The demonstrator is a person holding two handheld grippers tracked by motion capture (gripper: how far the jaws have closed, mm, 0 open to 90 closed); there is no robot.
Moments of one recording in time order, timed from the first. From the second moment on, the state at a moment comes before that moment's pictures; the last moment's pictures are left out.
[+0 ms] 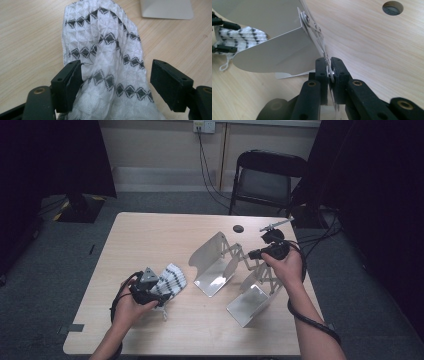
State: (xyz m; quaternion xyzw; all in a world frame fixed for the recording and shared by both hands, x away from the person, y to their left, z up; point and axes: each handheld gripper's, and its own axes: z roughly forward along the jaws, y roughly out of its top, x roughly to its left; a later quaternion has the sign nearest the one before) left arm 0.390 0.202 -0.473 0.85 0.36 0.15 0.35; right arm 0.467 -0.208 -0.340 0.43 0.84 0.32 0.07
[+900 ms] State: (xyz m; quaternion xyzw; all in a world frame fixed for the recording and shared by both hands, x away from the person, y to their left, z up) left arm 0.392 0.206 -0.477 0.85 0.37 0.16 0.34; right arm 0.469 -0.196 -0.364 0.40 0.86 0.33 0.04
